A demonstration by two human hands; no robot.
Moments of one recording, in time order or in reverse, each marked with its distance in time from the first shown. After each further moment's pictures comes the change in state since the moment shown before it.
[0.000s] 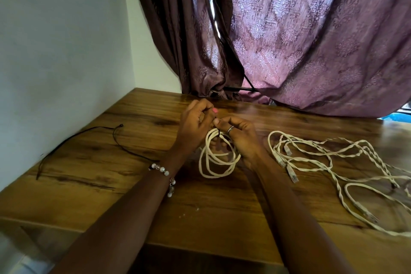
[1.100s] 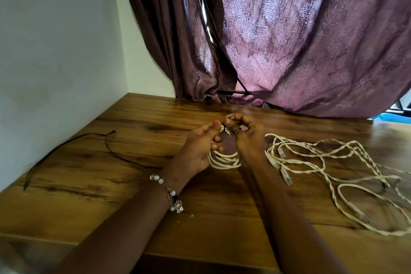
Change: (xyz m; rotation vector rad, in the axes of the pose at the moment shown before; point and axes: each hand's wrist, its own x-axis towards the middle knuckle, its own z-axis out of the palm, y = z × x) left_hand -0.014 0.038 0.030 -0.983 -0.032 -1.029; right_hand 0.014 0.013 -0.022 -0.174 0.304 -0.283
